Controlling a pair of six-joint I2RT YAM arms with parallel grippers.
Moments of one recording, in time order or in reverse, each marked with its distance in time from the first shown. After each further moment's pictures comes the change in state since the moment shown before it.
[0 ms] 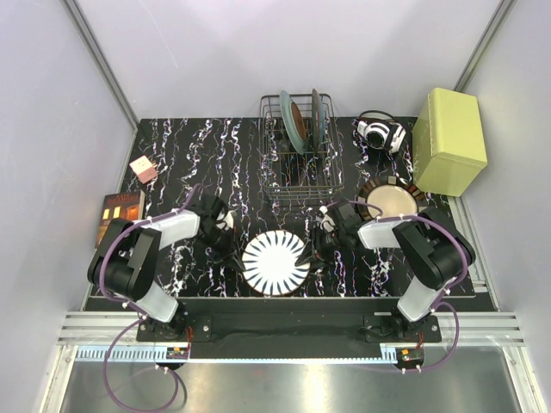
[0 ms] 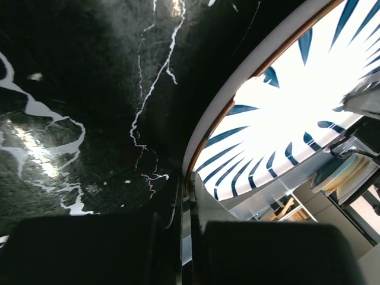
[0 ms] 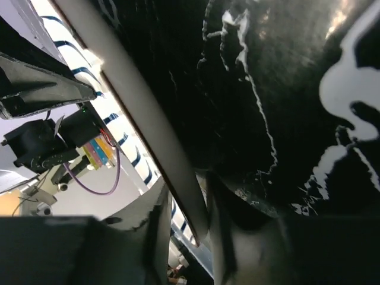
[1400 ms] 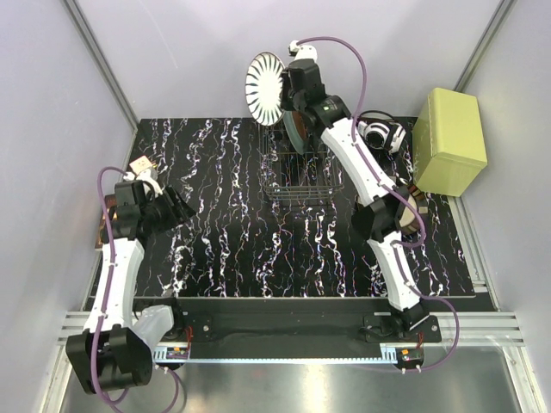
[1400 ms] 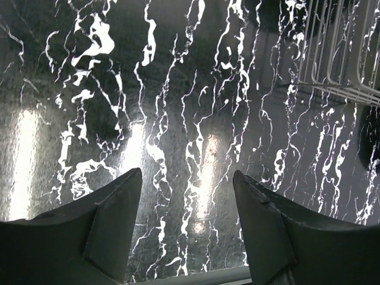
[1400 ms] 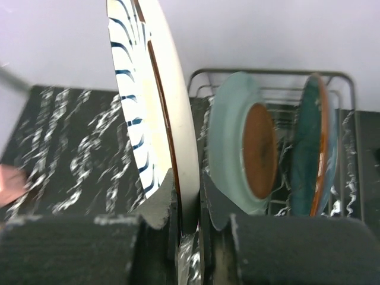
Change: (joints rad) left arm 0.493 -0.589 0.085 -0.029 -0.273 0.135; right arm 0.016 0.657 2.070 -0.715 0.954 -0.547
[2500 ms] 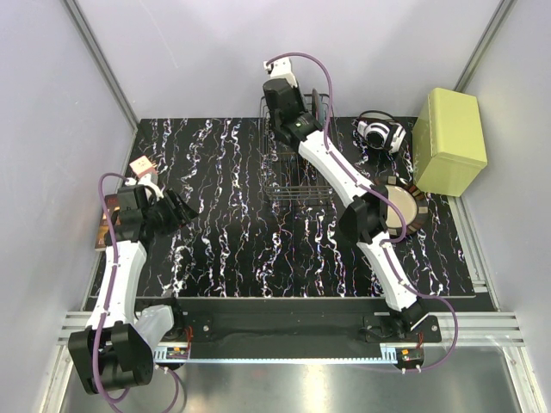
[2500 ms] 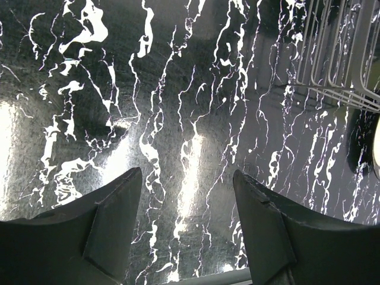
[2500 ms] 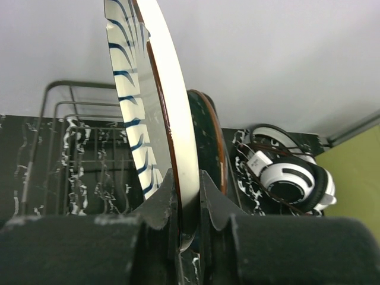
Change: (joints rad) left arm 0.019 -0.015 -0.089 0.079 0.034 -0.059; right arm 0.090 0.112 -0.076 0.260 0.617 -0.439
